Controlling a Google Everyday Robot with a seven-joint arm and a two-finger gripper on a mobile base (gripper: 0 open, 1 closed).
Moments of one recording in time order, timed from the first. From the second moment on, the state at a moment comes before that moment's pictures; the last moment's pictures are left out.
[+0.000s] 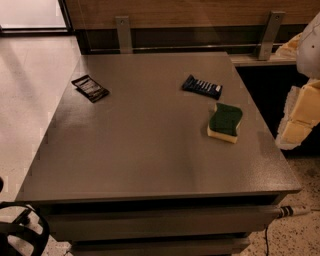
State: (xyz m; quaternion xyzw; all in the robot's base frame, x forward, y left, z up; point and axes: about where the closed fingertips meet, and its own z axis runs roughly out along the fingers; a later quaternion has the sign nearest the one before) arm 0.438 -0.215 0.984 -0.60 0.78 -0.04 0.17
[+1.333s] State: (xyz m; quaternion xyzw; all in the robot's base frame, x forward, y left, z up) arm 0.512 -0.168 1.012 -0.54 0.79 -0.01 0.29
